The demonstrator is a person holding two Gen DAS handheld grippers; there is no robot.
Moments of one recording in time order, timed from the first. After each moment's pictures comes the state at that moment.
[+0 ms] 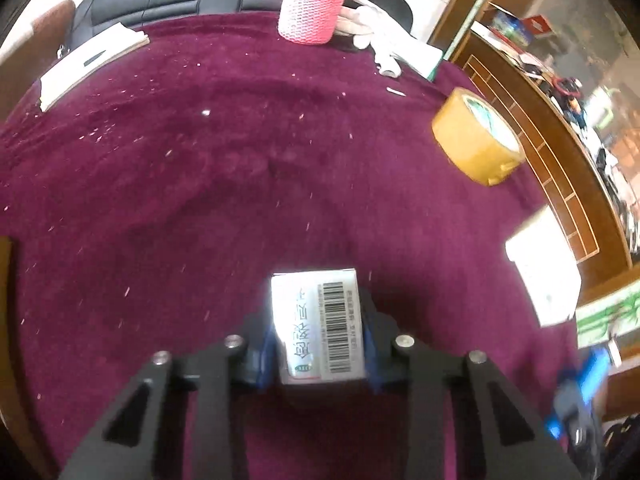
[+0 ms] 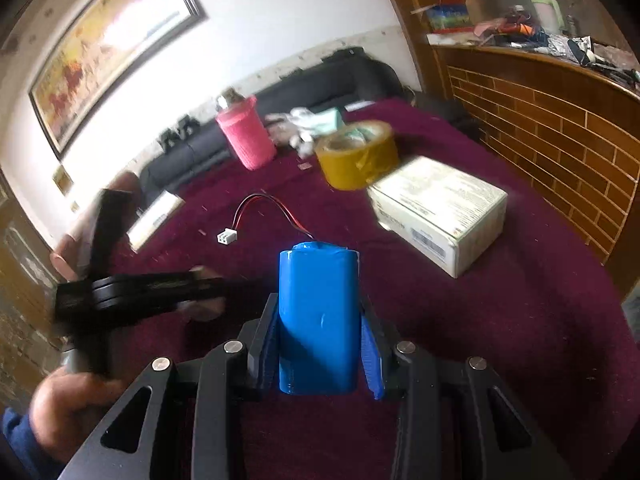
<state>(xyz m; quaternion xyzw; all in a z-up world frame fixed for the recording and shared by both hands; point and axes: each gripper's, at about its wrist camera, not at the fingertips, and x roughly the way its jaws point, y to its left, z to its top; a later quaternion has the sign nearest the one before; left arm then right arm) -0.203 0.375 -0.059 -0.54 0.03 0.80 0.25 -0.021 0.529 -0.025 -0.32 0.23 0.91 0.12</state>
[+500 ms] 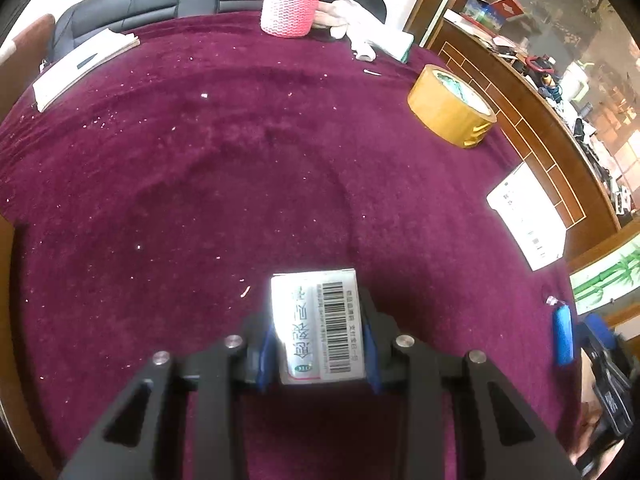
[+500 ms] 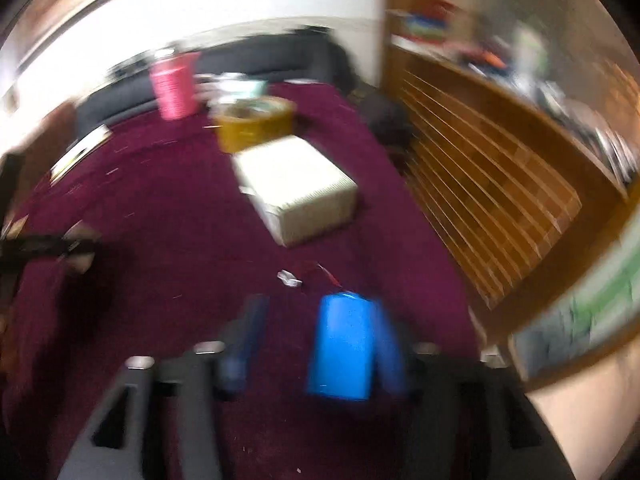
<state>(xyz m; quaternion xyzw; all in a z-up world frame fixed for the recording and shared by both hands) -0.184 0.362 -0.060 -0.53 0.05 0.79 0.29 0.033 0.574 -0.016 -0.40 0.07 0.89 0.19</state>
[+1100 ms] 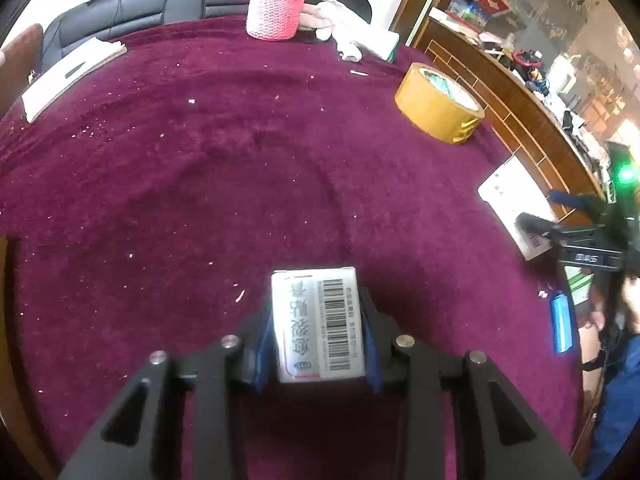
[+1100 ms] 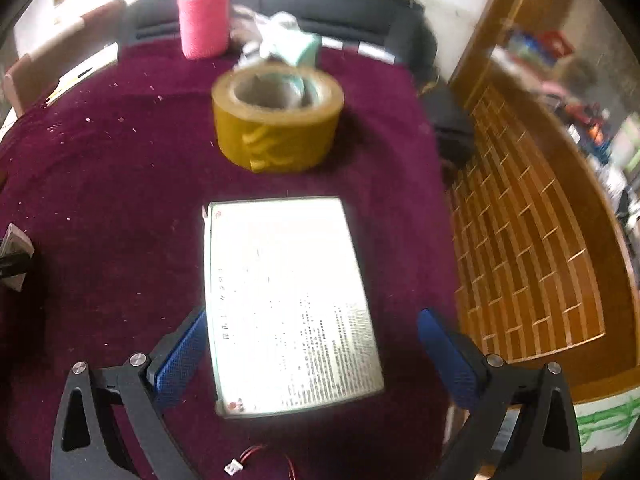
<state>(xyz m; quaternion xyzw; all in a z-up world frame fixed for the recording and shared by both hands) -0.185 0.364 -0.061 -0.52 0.05 0.79 0.32 -0.121 0.647 -0.043 -0.52 -0.02 0.85 0.11</state>
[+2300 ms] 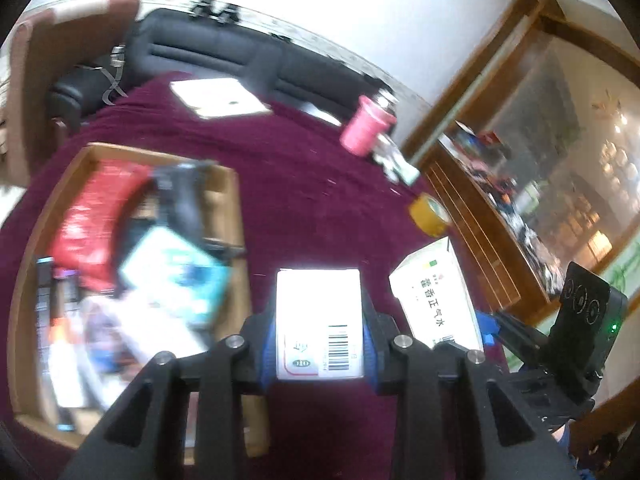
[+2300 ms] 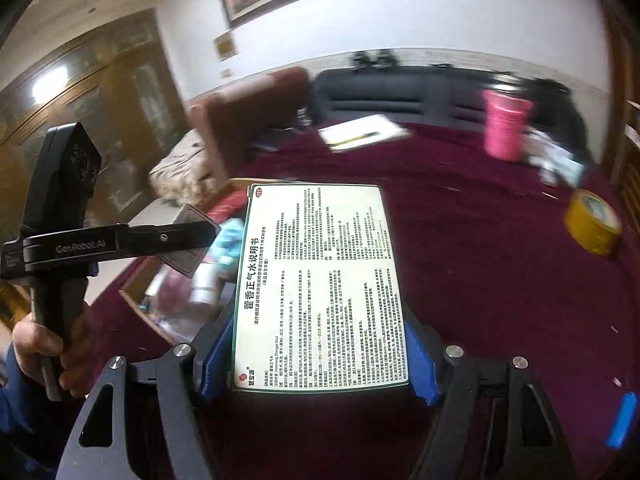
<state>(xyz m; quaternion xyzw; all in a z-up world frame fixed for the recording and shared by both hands) -0.104 0.078 0.033 -0.41 -0.14 0.85 0.29 -0.042 0.299 0.033 -0.36 0.03 0.91 -0.19</state>
